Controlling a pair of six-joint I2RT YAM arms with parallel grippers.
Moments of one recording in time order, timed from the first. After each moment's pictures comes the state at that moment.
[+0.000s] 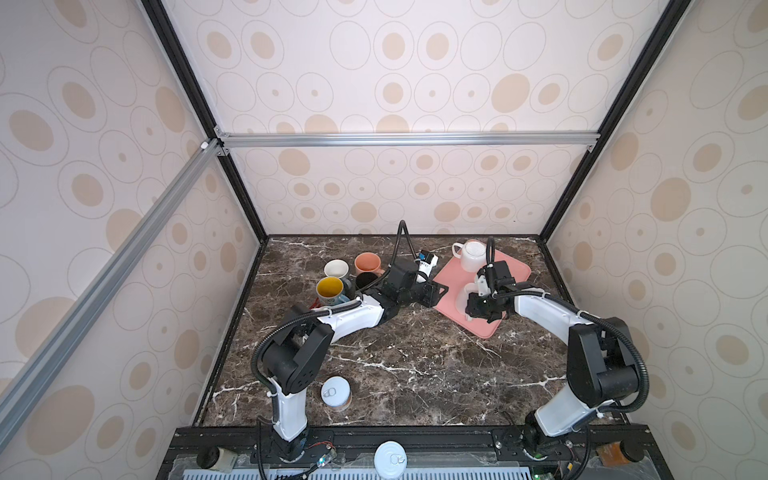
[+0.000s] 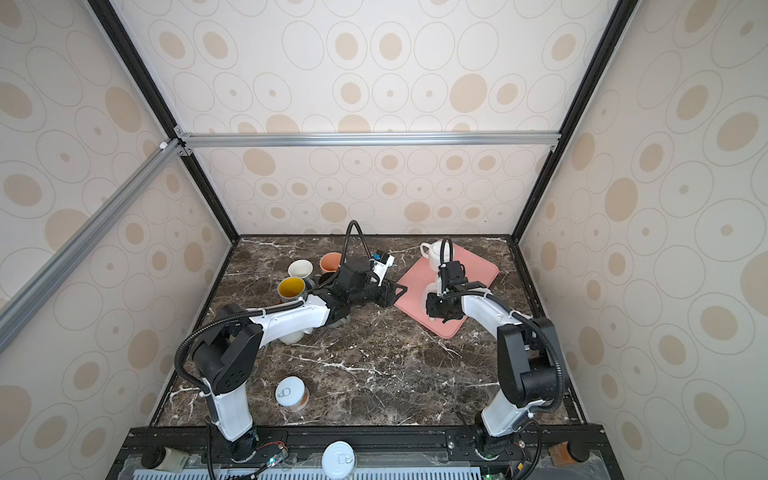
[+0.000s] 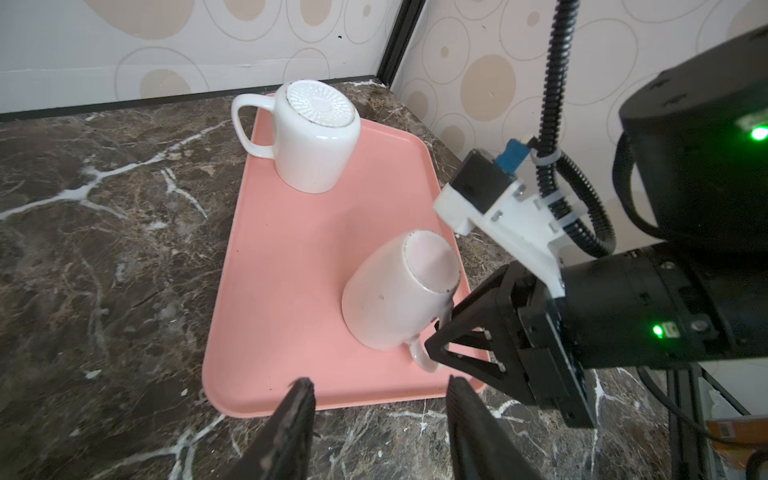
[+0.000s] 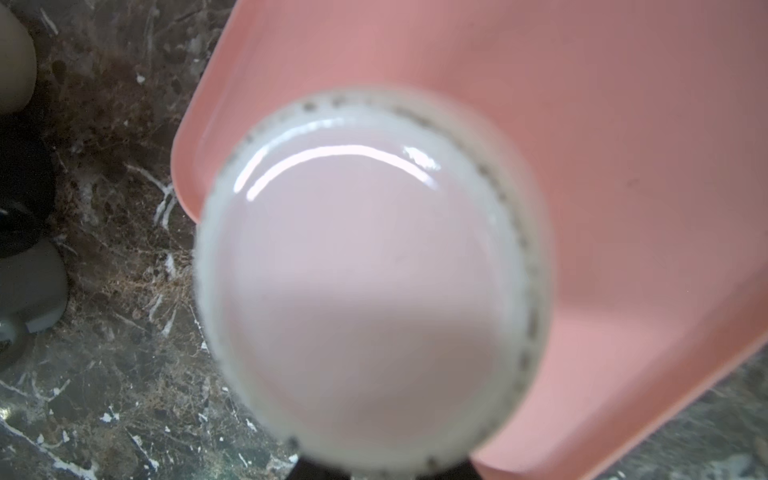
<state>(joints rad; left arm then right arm) -0.71 1.86 1.24 0.17 0.25 -0.31 0.23 1.63 1.04 -0.52 -0.17 0.35</state>
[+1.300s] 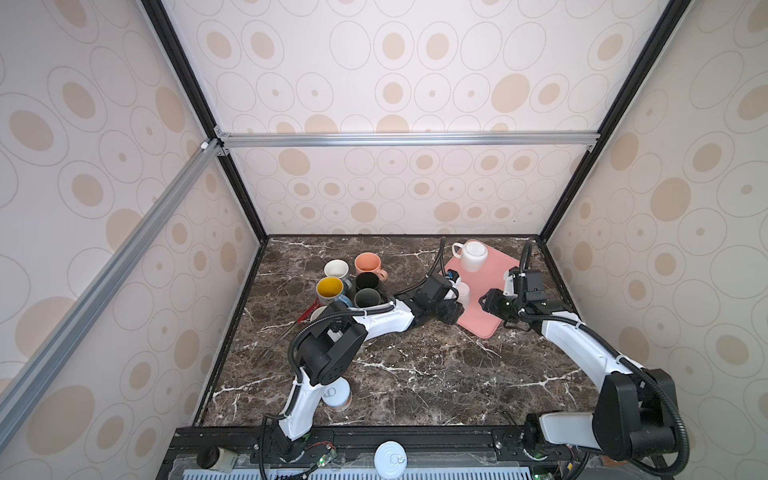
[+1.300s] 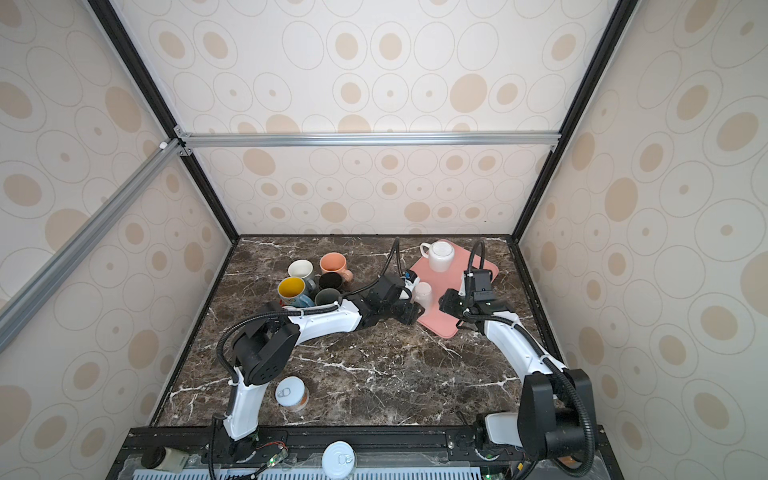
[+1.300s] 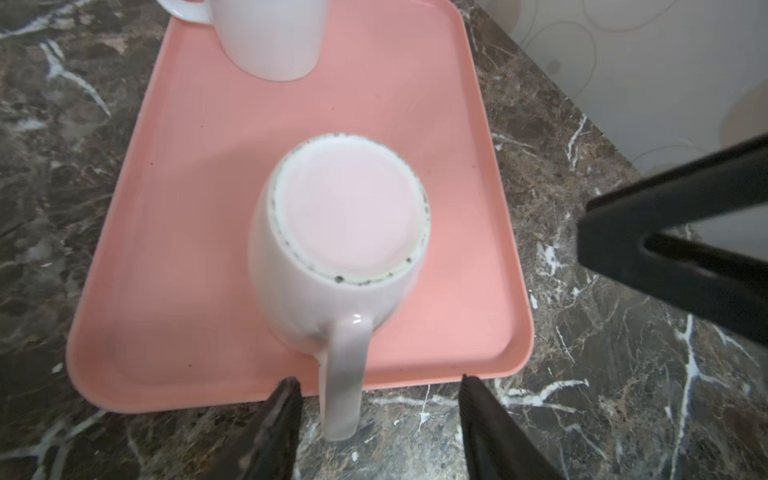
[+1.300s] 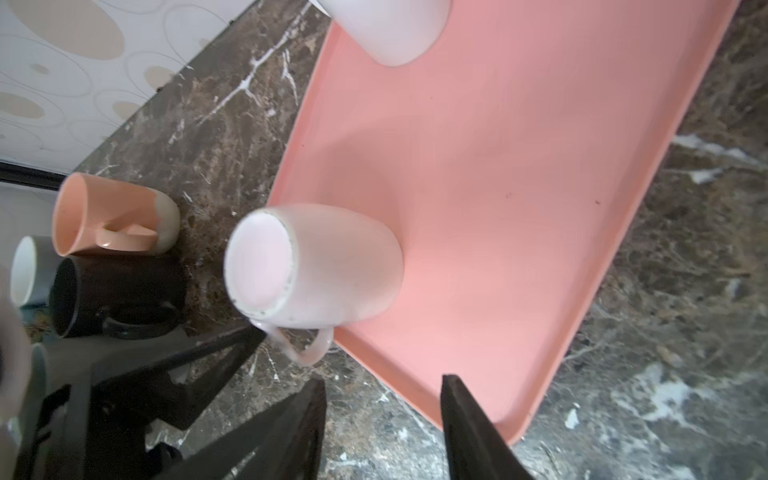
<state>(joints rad) -0.86 2.09 1.47 -0.05 0.08 -0.29 0.11 1.32 0.84 -0.39 -0.19 0.53</state>
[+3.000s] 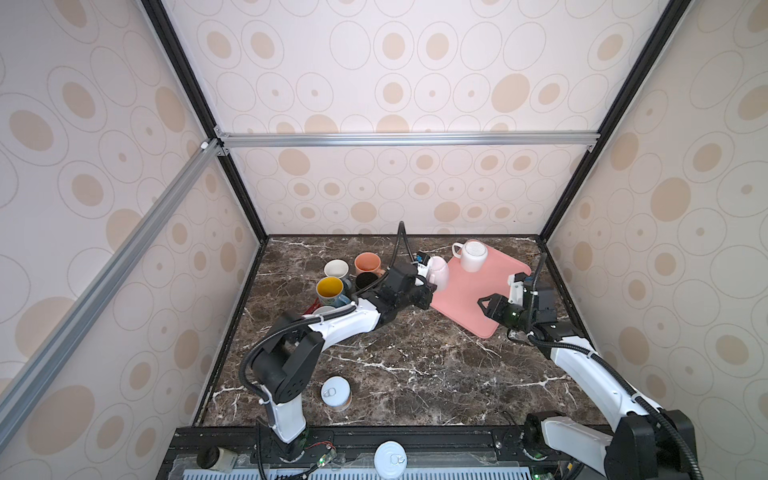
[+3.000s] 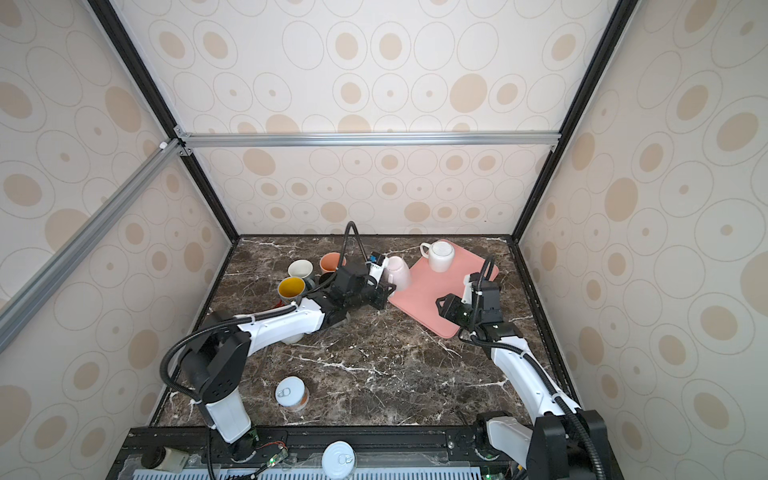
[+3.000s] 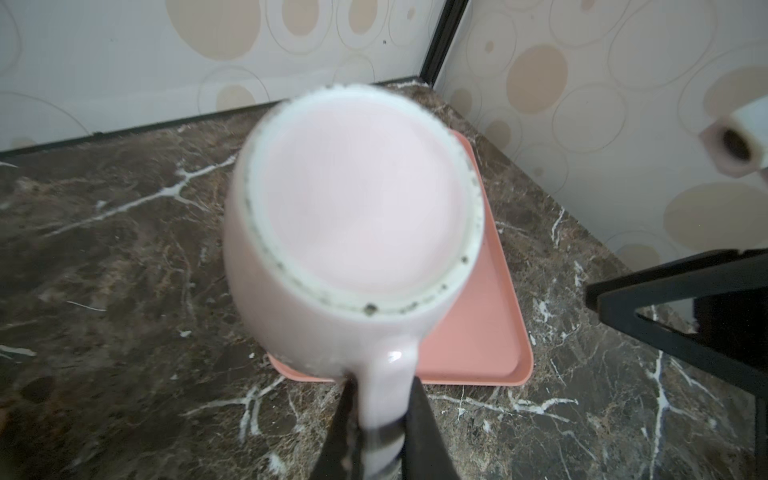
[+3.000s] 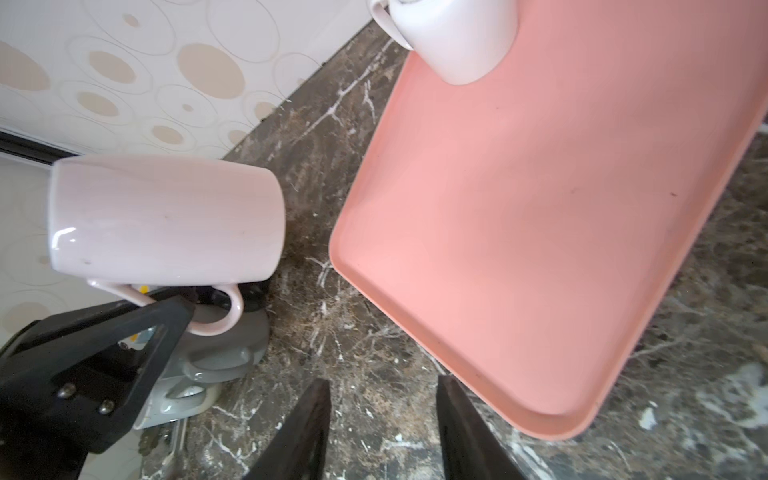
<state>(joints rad) -0.73 1.72 1.16 0.16 0.11 -0.26 0.10 1.11 0.67 -0.18 -0.34 0.62</state>
